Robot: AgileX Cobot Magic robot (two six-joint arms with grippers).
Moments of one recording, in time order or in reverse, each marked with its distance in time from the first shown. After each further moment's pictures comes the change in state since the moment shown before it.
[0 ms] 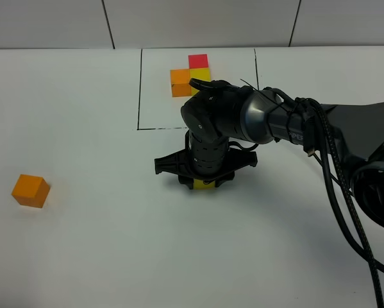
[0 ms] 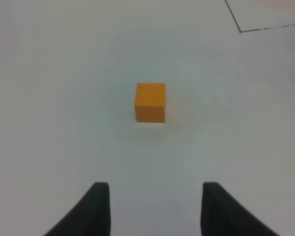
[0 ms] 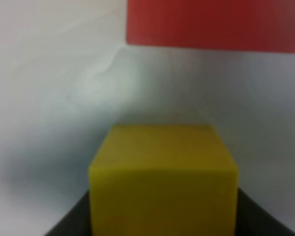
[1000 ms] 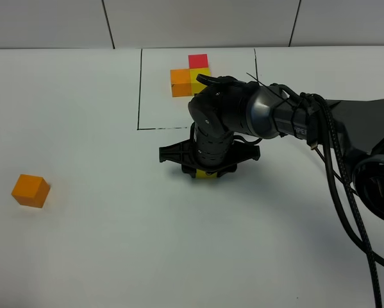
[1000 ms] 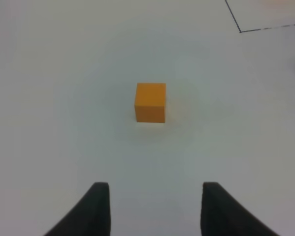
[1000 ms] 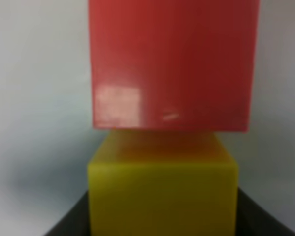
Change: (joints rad) left arm 0.000 0.000 0.000 0.000 0.000 0.000; right arm -0.032 0.007 -0.003 -0.026 -0.058 0.029
